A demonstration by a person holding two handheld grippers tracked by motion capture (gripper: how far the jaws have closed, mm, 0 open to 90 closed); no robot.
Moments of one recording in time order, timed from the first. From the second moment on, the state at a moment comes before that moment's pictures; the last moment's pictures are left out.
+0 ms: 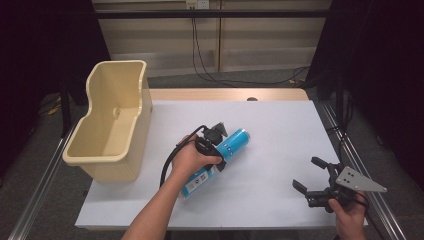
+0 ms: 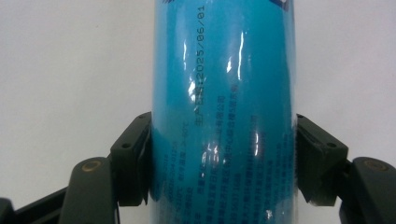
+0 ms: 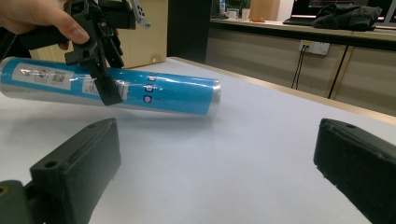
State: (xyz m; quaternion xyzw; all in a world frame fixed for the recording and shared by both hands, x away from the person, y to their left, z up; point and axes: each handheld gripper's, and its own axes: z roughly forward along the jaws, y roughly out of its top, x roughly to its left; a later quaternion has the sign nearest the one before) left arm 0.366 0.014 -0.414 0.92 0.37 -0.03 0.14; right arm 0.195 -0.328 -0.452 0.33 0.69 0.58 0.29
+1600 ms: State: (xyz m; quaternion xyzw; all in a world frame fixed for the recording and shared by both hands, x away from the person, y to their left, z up) left arm 0.375 0.091 -0.300 0.86 0.48 -0.01 0.17; right arm 0.194 -0.325 -0.450 0.33 0.69 0.58 0.29
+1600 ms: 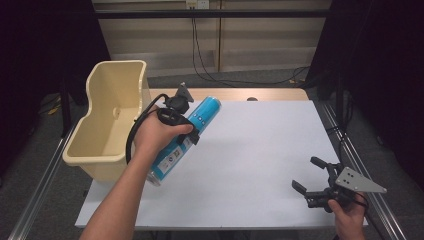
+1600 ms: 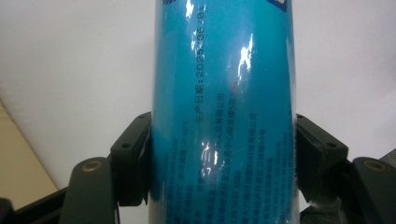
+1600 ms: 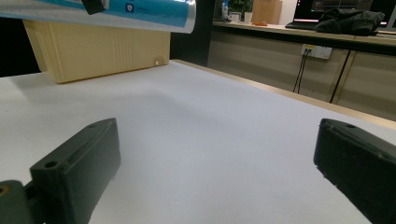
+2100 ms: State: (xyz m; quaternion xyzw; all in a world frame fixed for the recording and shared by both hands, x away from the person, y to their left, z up) left arm 0.377 0.116 -0.280 0.85 0.50 0.00 0.16; right arm 0.194 -0.323 -0.450 0.32 0.69 0.58 0.29
